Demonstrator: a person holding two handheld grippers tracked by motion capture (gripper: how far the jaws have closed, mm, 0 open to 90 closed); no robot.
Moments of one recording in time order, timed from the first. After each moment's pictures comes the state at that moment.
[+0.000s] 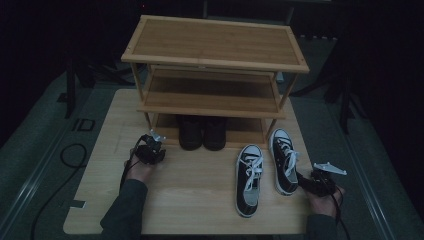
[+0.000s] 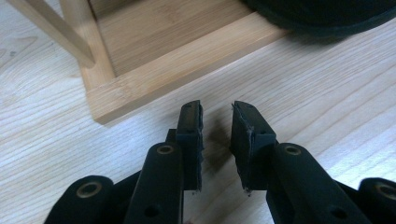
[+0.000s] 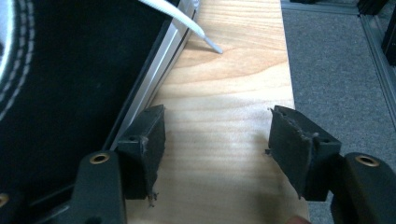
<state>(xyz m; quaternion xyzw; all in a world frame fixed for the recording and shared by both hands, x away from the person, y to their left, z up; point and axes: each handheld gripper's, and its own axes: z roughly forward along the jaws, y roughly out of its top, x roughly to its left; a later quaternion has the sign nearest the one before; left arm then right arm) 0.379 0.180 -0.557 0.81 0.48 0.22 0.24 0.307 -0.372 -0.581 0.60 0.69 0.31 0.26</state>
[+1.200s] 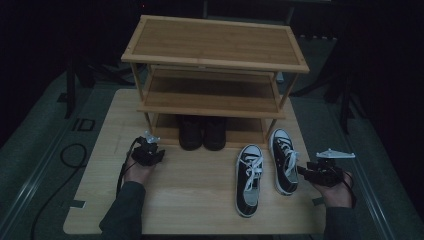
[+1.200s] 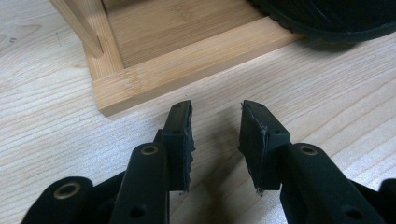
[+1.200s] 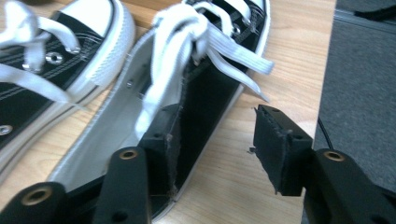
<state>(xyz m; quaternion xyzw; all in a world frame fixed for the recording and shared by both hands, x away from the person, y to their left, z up) 0.375 0.193 -0.567 0.79 0.50 0.22 0.29 0.310 -0.367 -0.509 0.51 0.77 0.32 0.19</state>
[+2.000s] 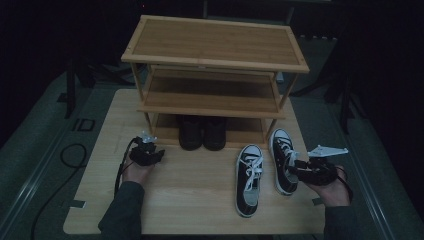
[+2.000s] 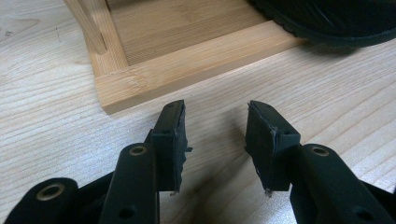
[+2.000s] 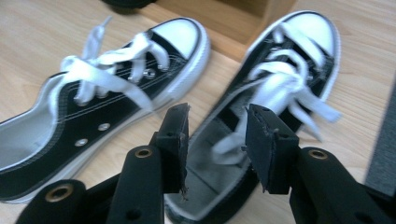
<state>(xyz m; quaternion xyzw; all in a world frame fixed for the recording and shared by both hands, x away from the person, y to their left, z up) 0.377 0.203 -0.570 0.78 0.50 0.21 0.32 0.302 -0.333 -0.479 0.43 0.82 0.35 0.17</state>
